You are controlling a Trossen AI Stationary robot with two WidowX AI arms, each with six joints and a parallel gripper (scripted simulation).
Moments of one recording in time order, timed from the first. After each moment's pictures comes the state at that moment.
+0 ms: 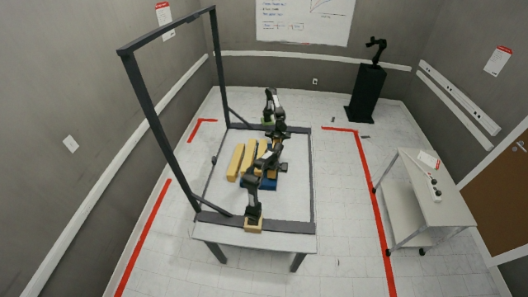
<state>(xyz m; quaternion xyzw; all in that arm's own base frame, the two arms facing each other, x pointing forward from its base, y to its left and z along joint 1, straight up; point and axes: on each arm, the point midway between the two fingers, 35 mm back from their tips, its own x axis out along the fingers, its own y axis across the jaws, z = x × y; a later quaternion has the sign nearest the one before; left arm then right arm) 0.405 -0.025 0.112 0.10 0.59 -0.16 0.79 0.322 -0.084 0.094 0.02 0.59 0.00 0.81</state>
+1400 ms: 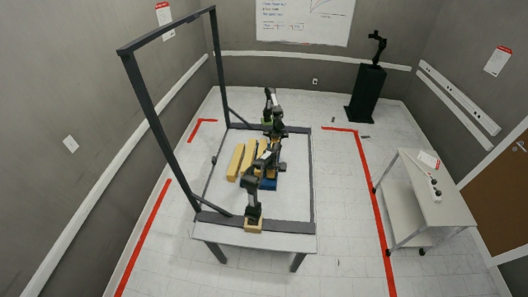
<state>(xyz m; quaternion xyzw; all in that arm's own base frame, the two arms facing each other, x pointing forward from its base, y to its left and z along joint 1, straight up) 0.400 -0.037 0.119 0.10 0.59 -0.15 0.79 0.323 -0.076 0.095 0.01 0.59 0.01 0.81</state>
